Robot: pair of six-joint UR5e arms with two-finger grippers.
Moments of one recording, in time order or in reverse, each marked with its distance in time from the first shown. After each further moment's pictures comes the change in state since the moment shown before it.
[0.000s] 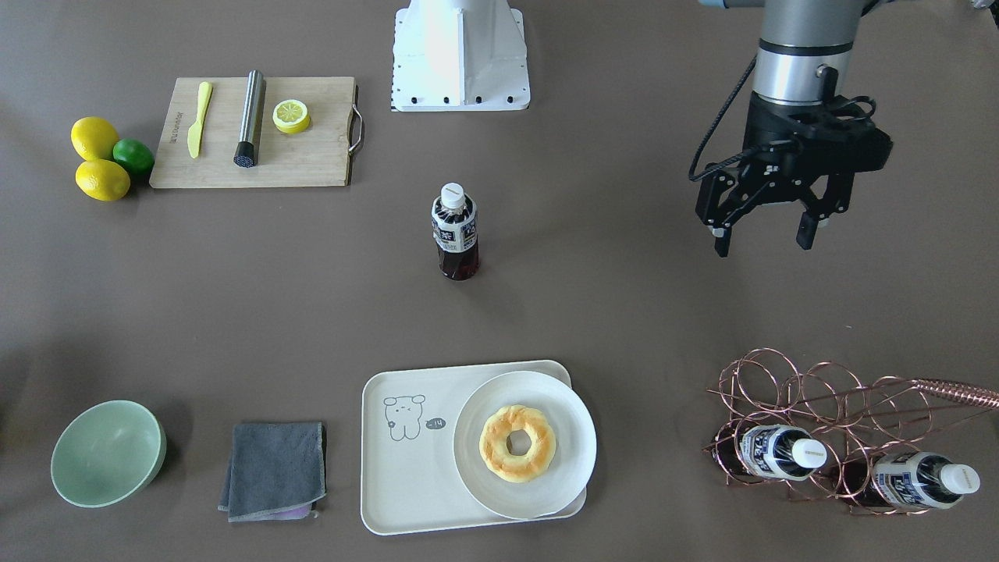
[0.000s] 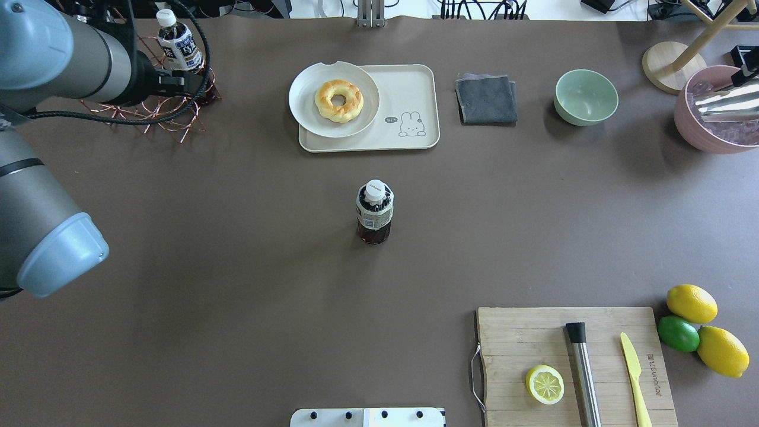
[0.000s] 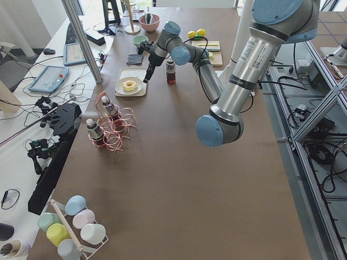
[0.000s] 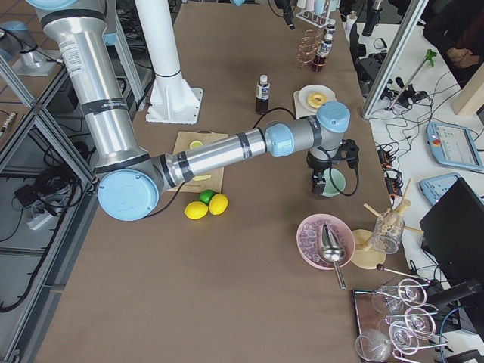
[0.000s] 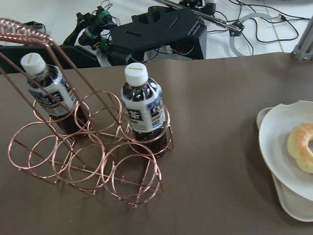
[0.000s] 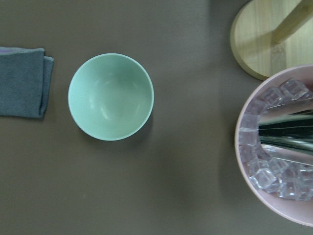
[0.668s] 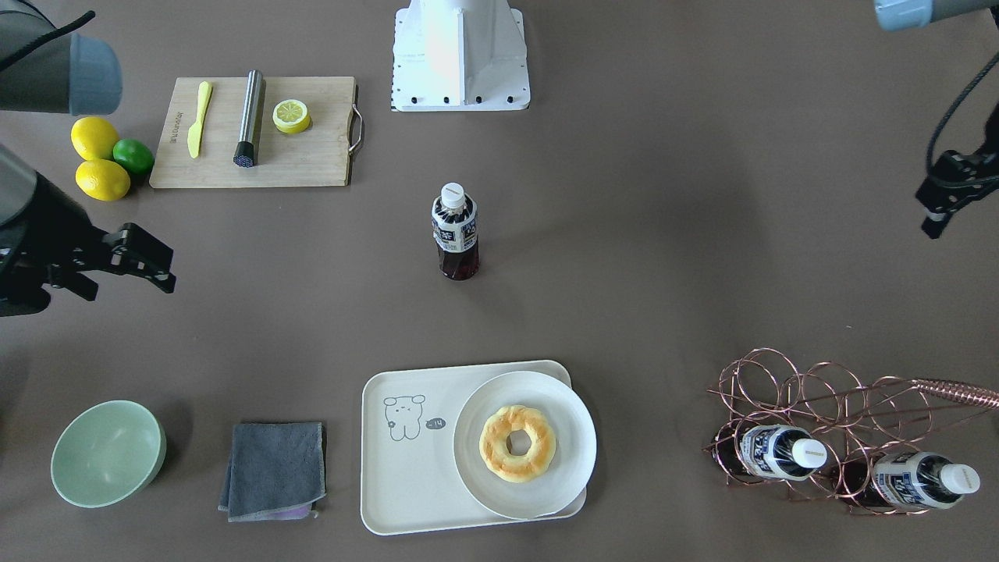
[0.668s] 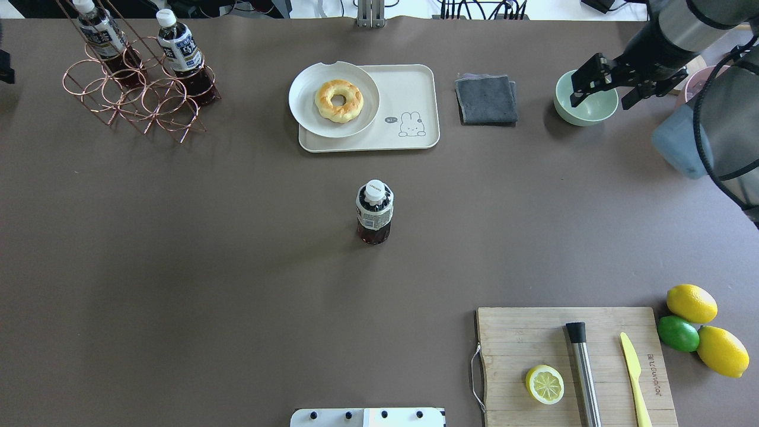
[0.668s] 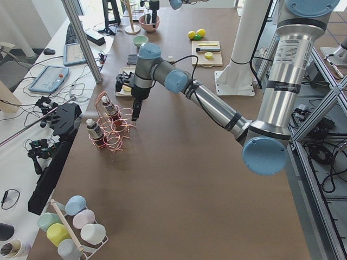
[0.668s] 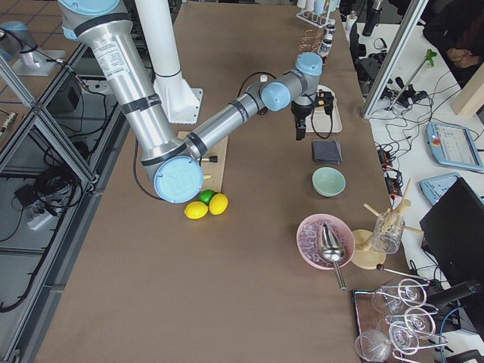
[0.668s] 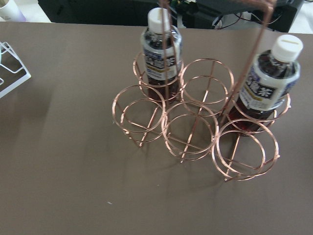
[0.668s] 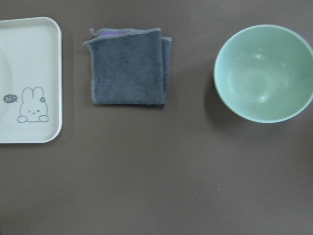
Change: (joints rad) left arm -0.387 0.229 0.041 -0.018 -0.379 0.324; right arm -0.303 0.134 0.151 -0.002 -0.121 0.431
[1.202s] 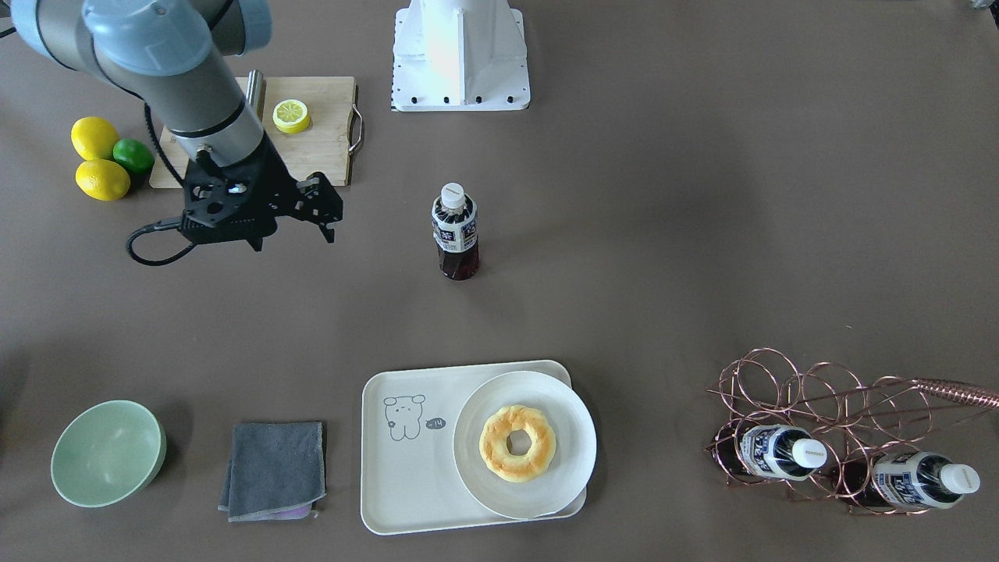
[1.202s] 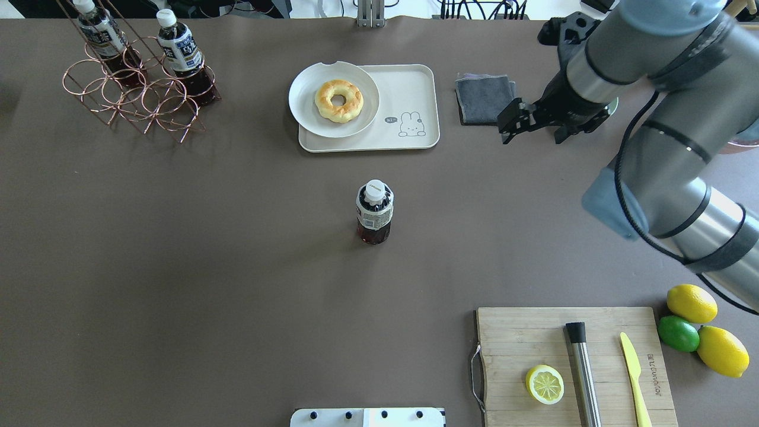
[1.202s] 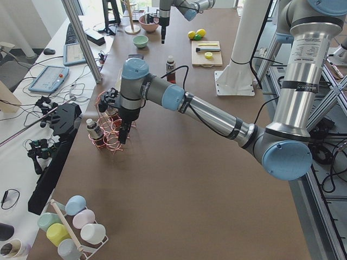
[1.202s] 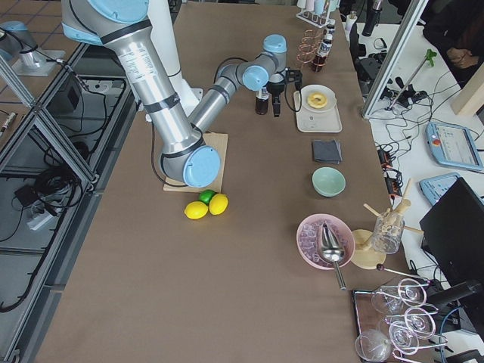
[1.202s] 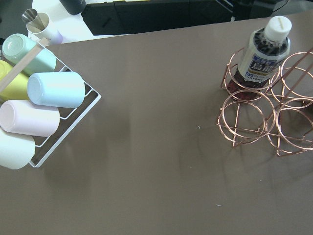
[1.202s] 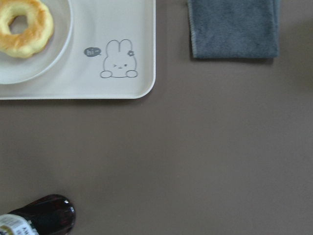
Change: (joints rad) left arm -0.235 0.035 0.141 -0.002 -0.132 0.381; right arm -0.310 0.096 0.099 -0.006 -0.248 0.270
